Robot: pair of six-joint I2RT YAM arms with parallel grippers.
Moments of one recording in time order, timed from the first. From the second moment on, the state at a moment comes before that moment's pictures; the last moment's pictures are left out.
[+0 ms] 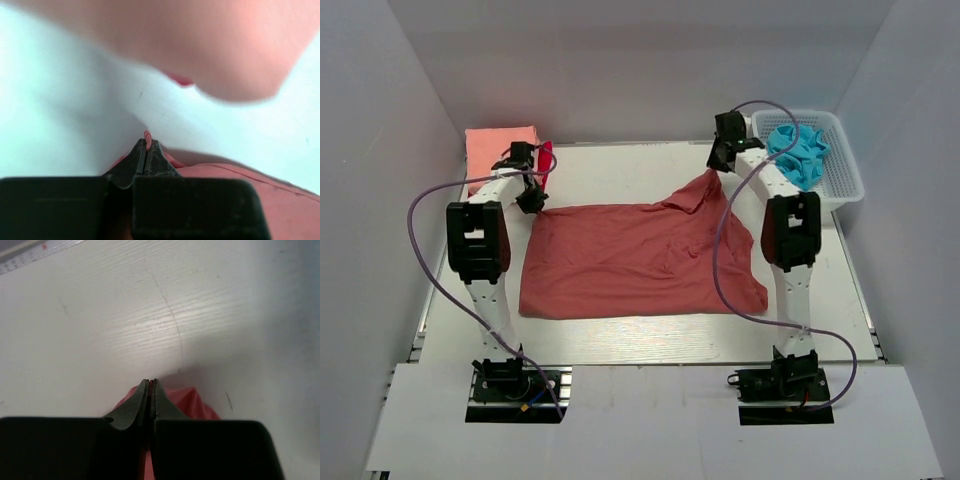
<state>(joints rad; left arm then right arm) -0.01 2.13 1.65 -0.63 -0.18 -0.55 0.25 2.34 2.06 -0.51 0.19 0.44</state>
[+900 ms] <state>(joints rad) -0.01 1.64 1.17 -0.50 -0.25 -0.56 0.25 1.47 1.29 -0.86 0.15 0.56</state>
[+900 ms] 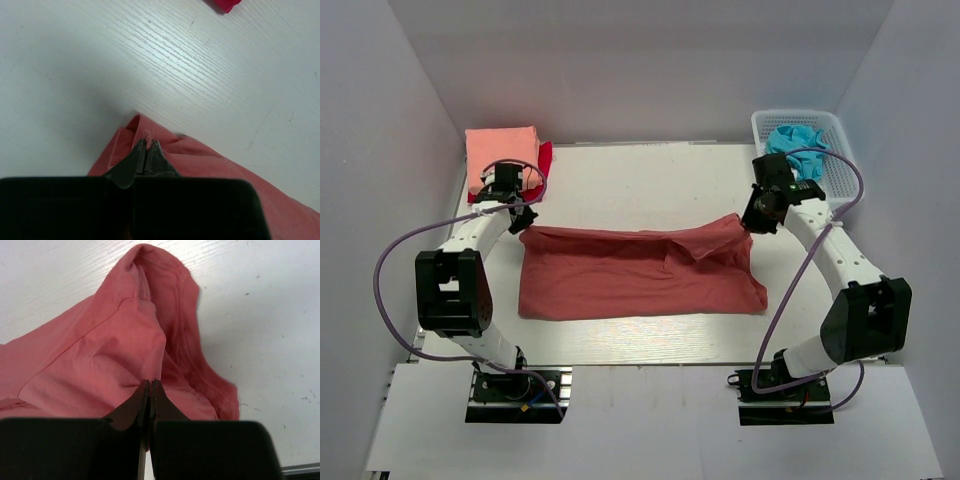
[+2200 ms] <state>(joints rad) -0.08 1.66 1.08 -0.63 0.03 -0.73 0.31 1.47 0.93 -0.66 -0.12 0.55</state>
